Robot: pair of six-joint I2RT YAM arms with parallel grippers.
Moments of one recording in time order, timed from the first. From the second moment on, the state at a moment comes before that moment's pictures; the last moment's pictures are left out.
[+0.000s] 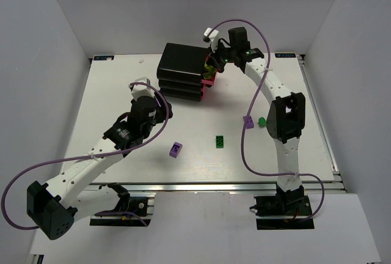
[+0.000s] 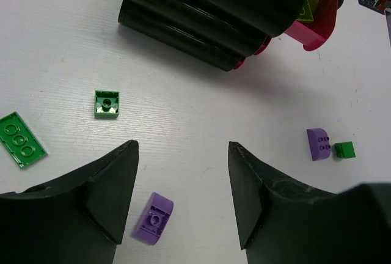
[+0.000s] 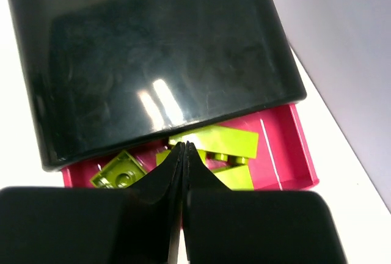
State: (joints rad) left arm -0.66 1.05 0.90 -0.31 -0.47 -0.64; right arm 0.38 2.20 2.11 -0.46 -0.56 -0.50
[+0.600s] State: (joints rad) left arm -0.66 1.04 0.90 -0.31 -0.48 -0.64; right arm 0.39 2.22 2.16 -0.63 -0.51 -0.60
